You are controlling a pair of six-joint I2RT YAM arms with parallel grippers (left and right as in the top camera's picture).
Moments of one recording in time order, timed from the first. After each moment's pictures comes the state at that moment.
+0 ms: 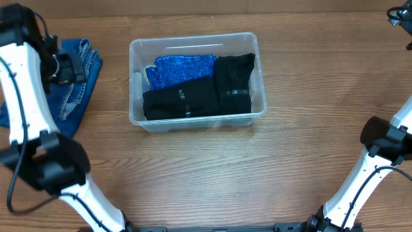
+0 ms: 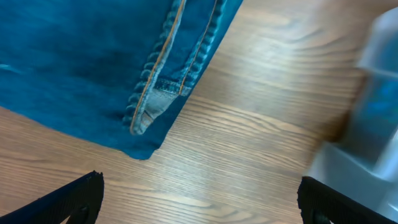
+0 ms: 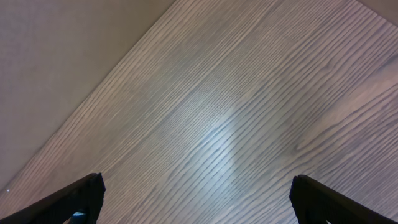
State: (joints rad) left arm 0.35 2.09 2.15 -1.49 -0.03 0.06; right arm -0.44 2.39 3.03 -1.64 -0.02 0.38
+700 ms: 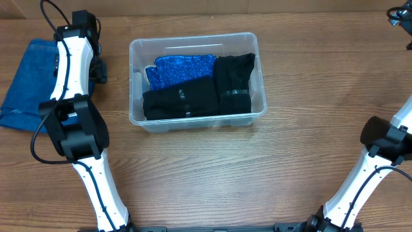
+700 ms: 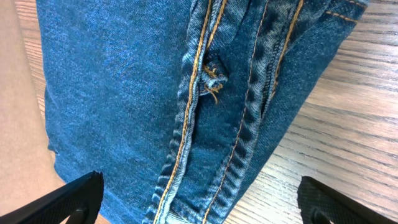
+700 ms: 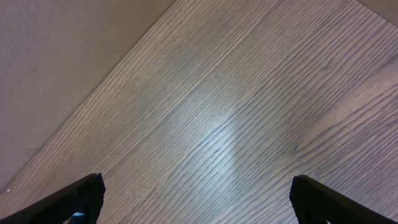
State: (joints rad) left arm 0.17 2.37 2.15 -1.19 -0.54 0.08; right arm -0.44 2.39 3.03 -1.64 -0.02 0.38
